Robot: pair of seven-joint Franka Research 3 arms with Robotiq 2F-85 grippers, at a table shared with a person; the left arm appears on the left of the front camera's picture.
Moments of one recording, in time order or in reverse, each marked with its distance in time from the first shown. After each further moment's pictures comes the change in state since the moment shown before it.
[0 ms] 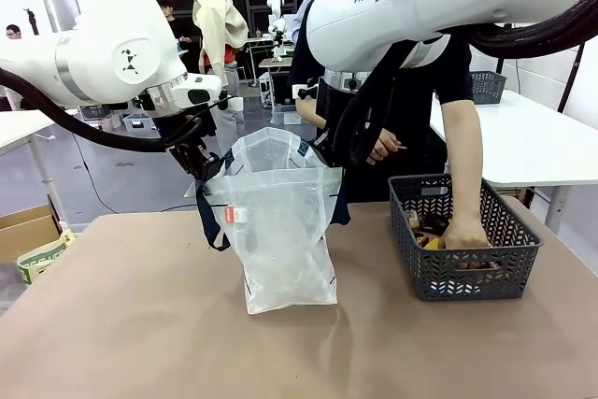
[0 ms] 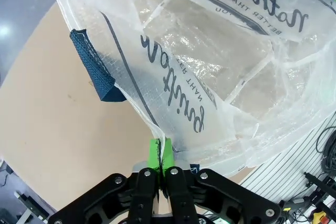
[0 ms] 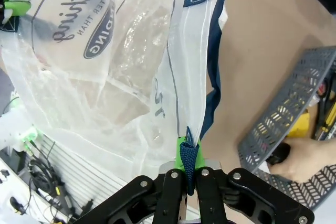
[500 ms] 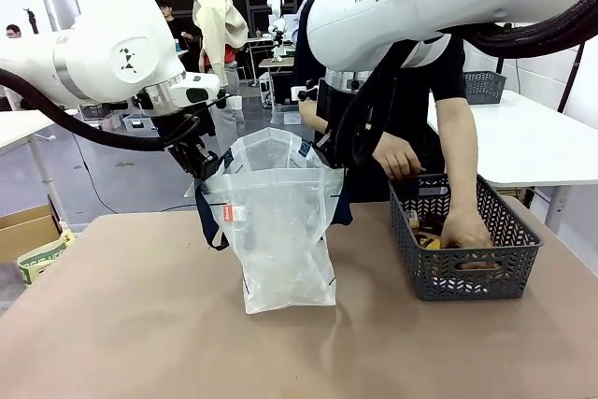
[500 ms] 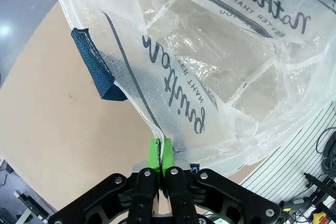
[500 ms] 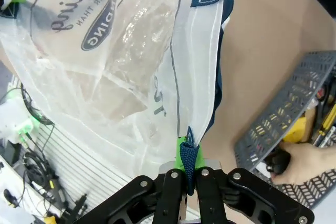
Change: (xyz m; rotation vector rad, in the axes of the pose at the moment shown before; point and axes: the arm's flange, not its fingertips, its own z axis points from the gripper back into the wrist) left arm -0.001 0.002 0.001 0.002 -0.002 0.004; right arm -0.001 -0.001 0.000 0.001 0.008 0.041
